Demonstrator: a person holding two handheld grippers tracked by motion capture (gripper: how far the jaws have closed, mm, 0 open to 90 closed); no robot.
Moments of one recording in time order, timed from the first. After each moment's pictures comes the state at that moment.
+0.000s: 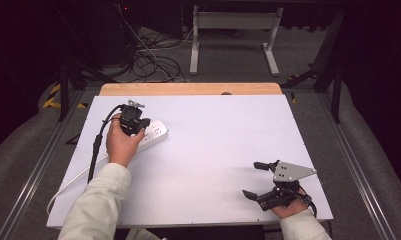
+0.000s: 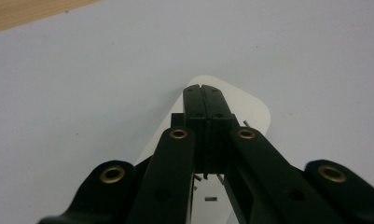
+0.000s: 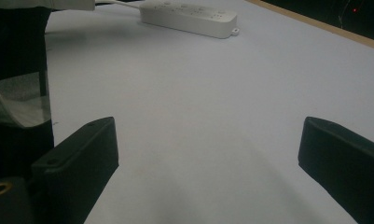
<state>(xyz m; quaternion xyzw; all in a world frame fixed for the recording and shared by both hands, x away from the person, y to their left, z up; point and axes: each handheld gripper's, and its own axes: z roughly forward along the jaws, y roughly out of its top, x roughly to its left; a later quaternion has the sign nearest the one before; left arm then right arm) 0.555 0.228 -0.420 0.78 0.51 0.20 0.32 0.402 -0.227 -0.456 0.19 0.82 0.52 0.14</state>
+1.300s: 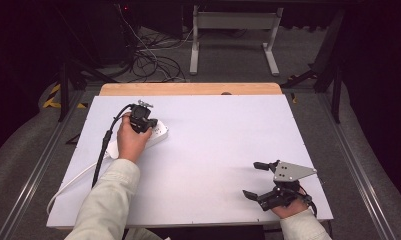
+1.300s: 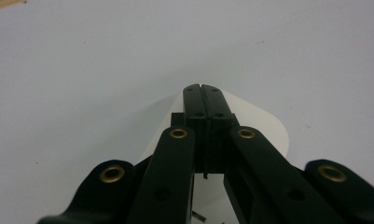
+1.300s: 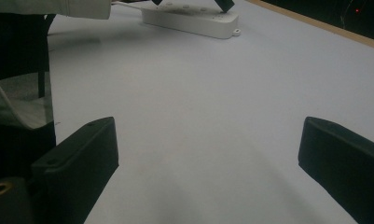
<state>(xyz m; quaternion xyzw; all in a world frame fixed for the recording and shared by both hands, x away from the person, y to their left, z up) 0.581 0.214 -0.449 0.79 0.50 0.18 0.30 0.403 -0.227 -0.456 0.19 0.82 0.52 0.13</state>
